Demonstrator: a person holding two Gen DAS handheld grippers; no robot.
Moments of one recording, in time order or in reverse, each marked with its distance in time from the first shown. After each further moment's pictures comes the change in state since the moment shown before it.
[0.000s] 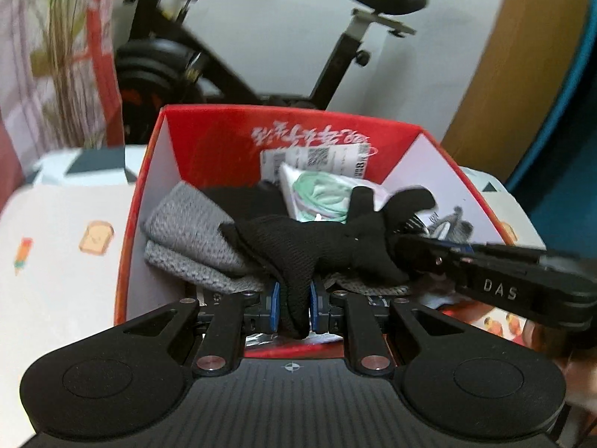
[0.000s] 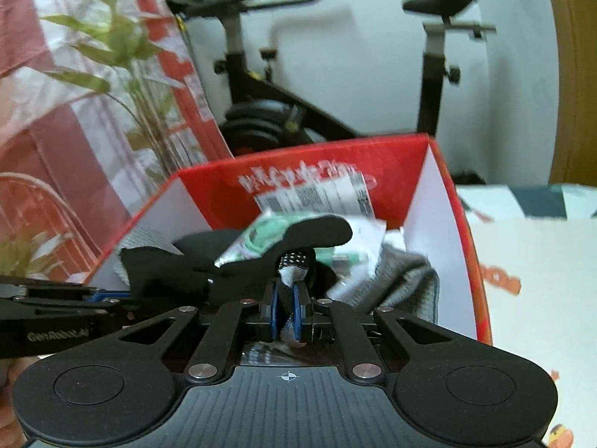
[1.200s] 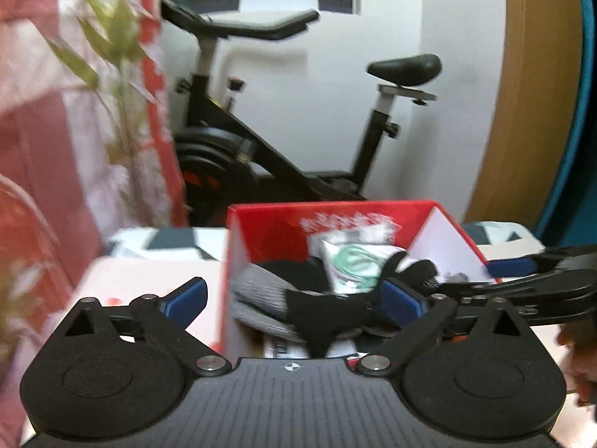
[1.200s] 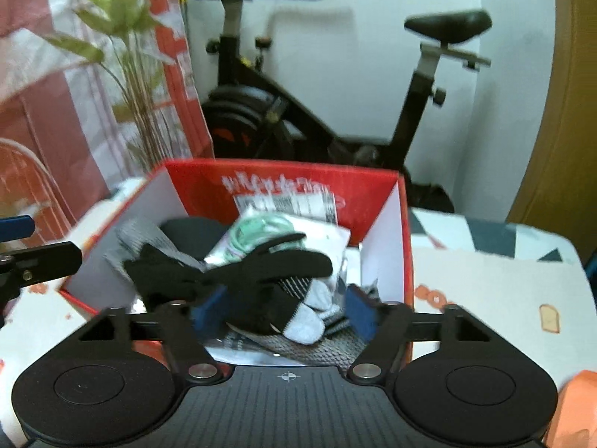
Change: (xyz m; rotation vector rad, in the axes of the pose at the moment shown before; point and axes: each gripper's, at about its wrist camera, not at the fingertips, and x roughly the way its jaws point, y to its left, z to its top) left arm -0.092 -0.025 0.005 0.055 -0.233 0.207; right arm -0.053 0.027 0.027 -0.150 0.040 -0.128
